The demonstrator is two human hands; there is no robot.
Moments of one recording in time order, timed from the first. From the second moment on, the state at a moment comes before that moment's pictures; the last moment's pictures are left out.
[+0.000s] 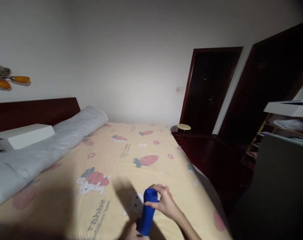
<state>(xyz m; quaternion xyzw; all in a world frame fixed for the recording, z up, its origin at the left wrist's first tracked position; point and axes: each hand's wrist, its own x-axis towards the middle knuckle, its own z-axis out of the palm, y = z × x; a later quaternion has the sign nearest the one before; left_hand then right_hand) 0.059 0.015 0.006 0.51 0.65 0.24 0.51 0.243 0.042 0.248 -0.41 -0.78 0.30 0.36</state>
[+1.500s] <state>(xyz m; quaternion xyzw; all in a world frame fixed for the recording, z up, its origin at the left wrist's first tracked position) 0.052 0.004 -0.020 0.65 0.55 0.38 0.36 0.540 0.054 0.028 -0.57 -0.80 -0.14 0.08</state>
